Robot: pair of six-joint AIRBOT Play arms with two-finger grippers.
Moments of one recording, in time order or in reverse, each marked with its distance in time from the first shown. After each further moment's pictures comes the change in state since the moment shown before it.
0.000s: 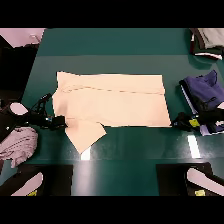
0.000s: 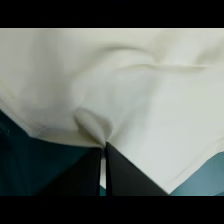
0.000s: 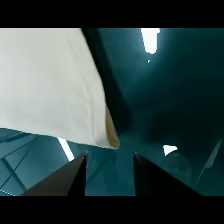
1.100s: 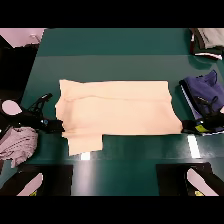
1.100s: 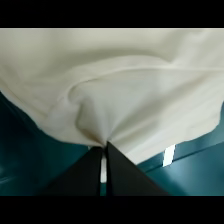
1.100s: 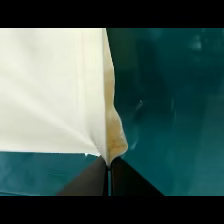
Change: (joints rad) left arm -0.060 0.152 0.058 0.080 -0.250 -0.013; right arm 0.069 0.260 -0.022 -0.326 0.089 0.051
